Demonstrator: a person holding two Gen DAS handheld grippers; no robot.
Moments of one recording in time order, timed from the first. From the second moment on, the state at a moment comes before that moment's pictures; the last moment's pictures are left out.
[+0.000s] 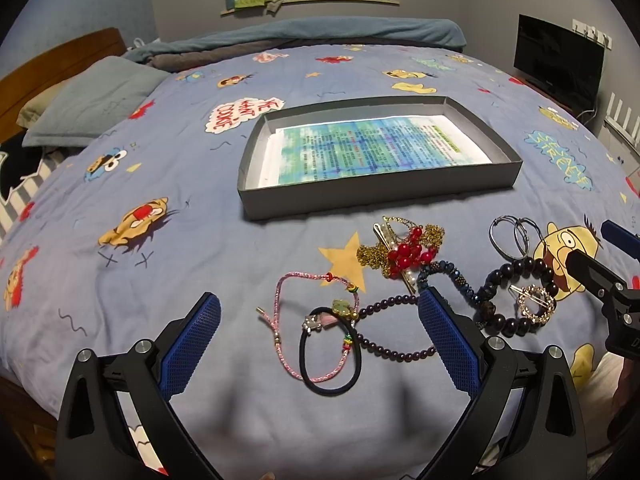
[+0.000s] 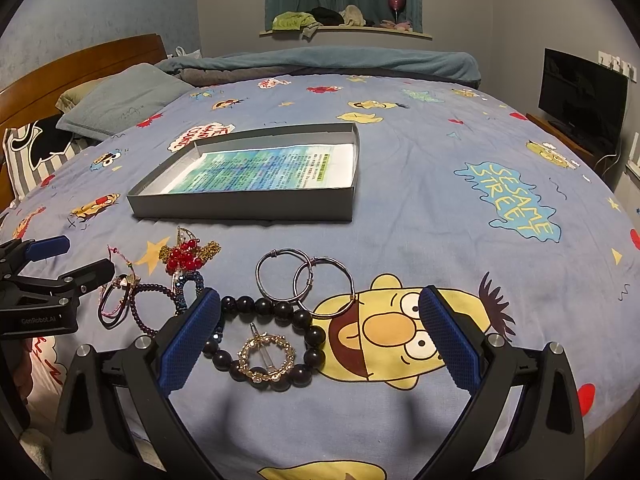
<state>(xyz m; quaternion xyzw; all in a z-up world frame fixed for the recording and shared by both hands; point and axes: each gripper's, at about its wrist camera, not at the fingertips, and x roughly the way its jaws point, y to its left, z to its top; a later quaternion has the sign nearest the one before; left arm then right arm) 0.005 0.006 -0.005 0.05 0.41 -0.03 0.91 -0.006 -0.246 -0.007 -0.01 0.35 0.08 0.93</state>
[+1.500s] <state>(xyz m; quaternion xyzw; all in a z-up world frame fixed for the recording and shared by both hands) 0.028 0.046 -0.040 0.03 0.44 -0.07 0.89 0.020 -0.267 -0.042 -0.02 0.37 0.06 0.93</state>
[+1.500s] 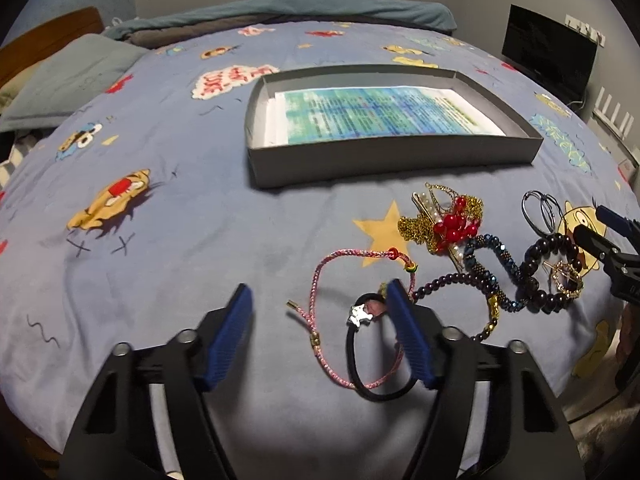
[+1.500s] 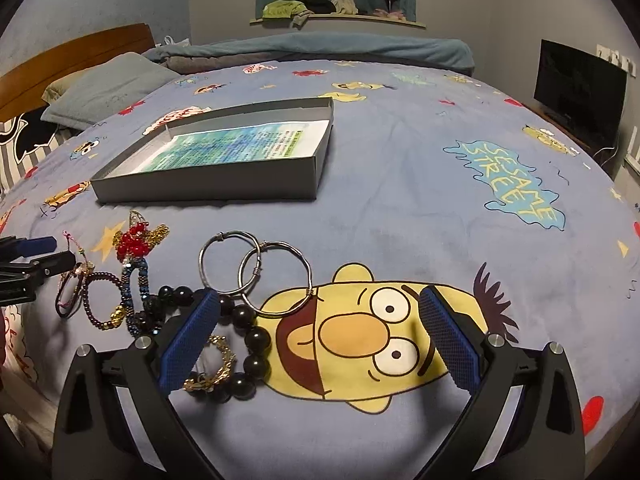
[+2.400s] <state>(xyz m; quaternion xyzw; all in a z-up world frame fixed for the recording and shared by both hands) 0.033 0.059 -0.027 0.01 0.40 -0.10 0.91 0.042 -0.271 -0.043 -0.01 0.36 0.05 0.93</state>
